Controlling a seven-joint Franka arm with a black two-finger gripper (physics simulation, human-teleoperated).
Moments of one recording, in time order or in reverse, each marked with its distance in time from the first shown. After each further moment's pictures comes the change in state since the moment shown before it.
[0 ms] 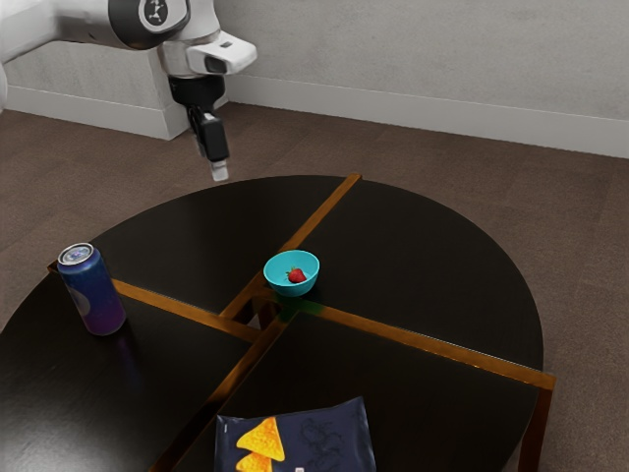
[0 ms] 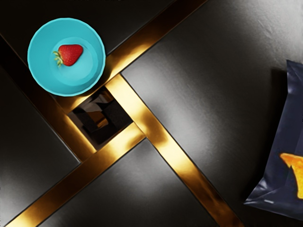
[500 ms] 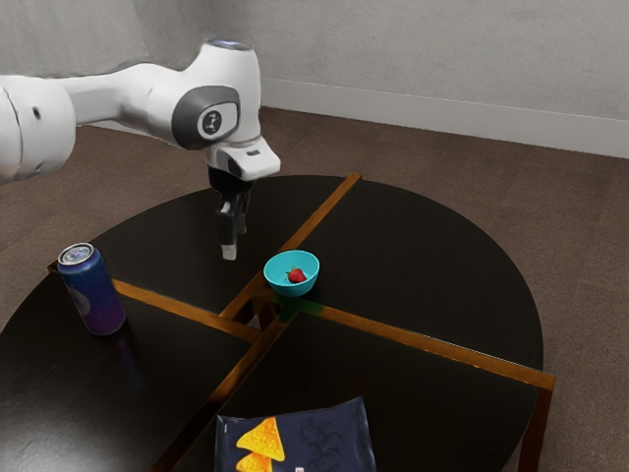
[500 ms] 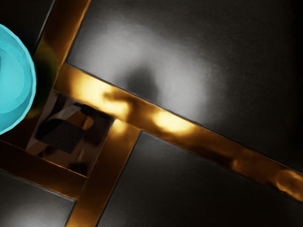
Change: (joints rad) arm -0.006 0.106 -0.025 -0.224 0.105 0.217 0.393
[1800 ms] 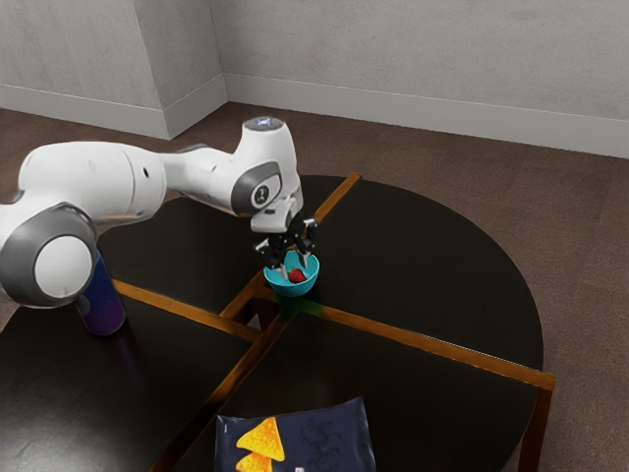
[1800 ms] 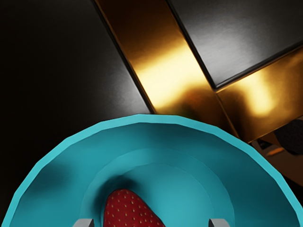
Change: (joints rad) arm 0.020 0.521 0.000 0.310 0.037 0.404 0.939
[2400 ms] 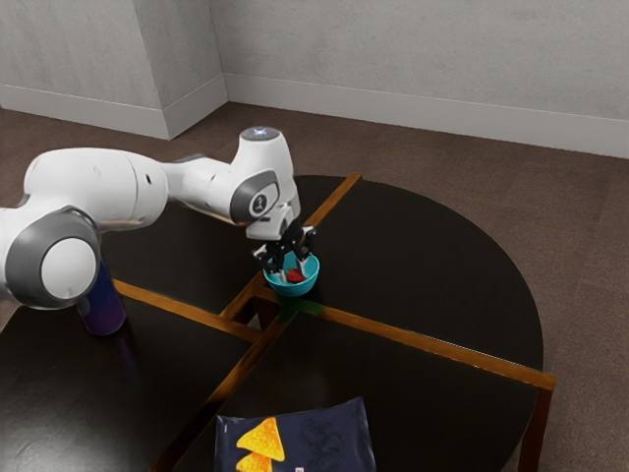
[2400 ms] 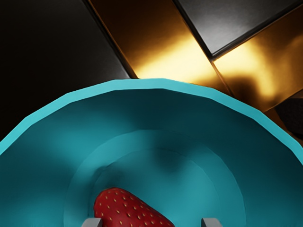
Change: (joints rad) arm 0.013 0.034 0.005 -0.001 -0.003 0.047 0.087
